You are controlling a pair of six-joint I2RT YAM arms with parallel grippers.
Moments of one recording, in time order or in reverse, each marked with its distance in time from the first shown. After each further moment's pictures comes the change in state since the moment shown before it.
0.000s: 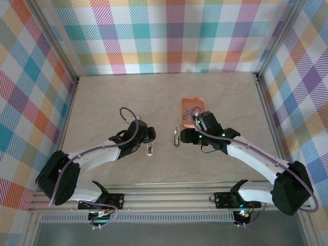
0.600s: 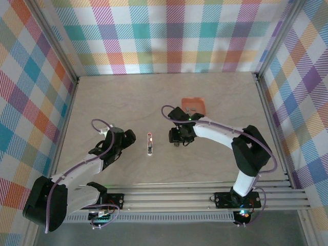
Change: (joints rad) left arm 0.241 -0.257 -0.253 0.002 0.010 -0.071; right arm 0.102 0.522 0.367 -0.227 0.162 0.048
